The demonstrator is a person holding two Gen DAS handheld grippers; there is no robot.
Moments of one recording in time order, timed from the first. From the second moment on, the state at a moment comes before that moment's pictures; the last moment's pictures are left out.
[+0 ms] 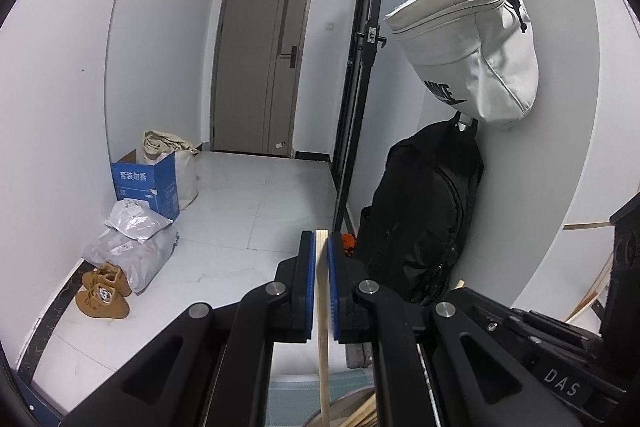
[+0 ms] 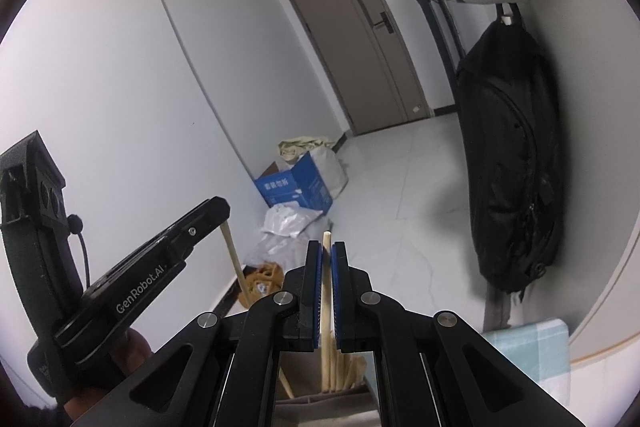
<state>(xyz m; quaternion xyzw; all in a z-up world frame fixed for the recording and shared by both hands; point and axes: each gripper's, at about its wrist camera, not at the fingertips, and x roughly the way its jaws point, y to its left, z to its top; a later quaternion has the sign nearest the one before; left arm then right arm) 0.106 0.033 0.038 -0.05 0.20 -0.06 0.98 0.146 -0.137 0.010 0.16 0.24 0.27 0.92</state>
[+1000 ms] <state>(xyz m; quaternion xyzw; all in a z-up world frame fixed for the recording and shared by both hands) 0.059 0.022 0.055 -0.02 0.26 -0.06 0.96 0.093 -0.179 0.005 0.20 0.23 0.28 0.91</state>
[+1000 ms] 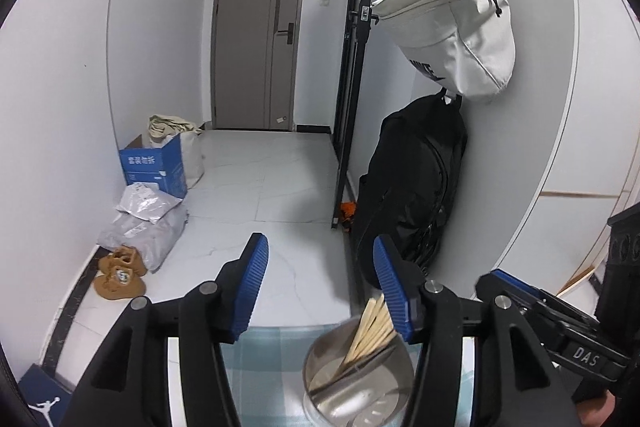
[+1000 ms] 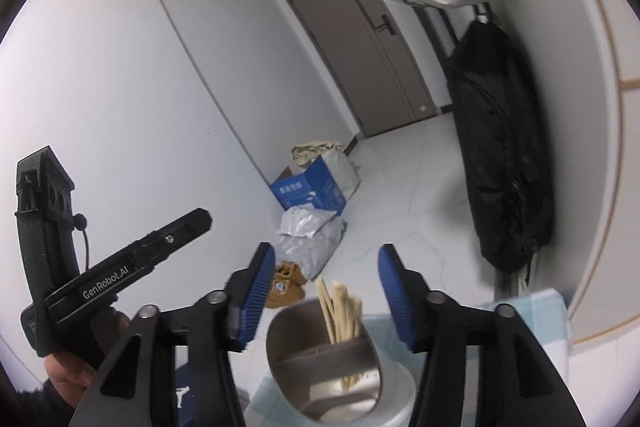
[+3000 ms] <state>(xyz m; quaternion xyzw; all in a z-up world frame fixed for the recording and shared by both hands) -0.022 0.019 -0.081 -0.06 0.42 0.00 0.91 -0.005 -0.195 -0.156 0.08 0.48 0.12 0.87</state>
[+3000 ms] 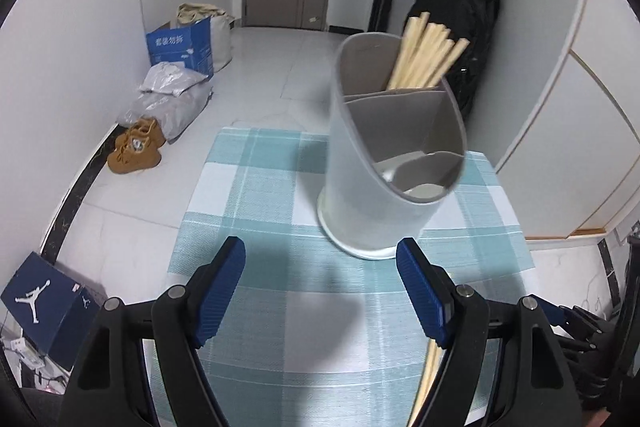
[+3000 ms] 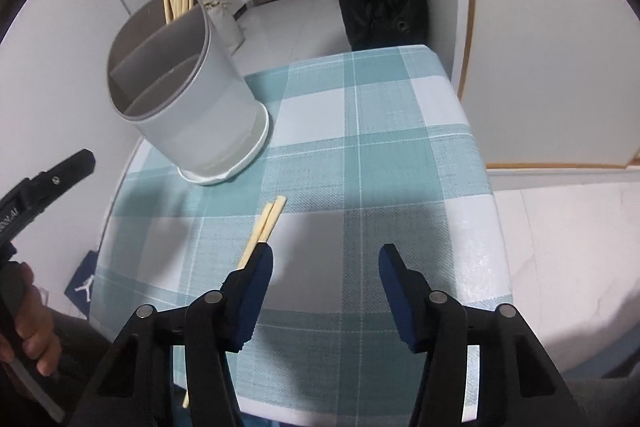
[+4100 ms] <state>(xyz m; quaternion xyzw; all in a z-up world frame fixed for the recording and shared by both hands) -0.004 0.060 -0.092 -0.12 0.47 0.01 0.88 0.020 -0.120 -0.179 -0.05 0.54 0.10 0.84</state>
